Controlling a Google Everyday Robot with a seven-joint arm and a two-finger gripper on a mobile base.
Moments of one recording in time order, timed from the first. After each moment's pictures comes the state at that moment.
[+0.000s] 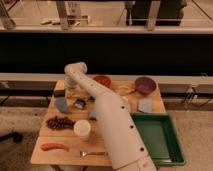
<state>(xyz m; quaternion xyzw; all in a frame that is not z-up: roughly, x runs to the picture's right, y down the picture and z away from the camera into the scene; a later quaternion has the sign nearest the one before) -0.263 0.014 1.004 -0.25 -0.24 -0.05 0.94</state>
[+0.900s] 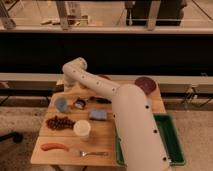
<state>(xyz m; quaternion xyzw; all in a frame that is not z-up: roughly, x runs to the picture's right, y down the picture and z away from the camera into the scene) -0.255 -0.031 0.920 -0.15 -0.24 -0.07 0.96</state>
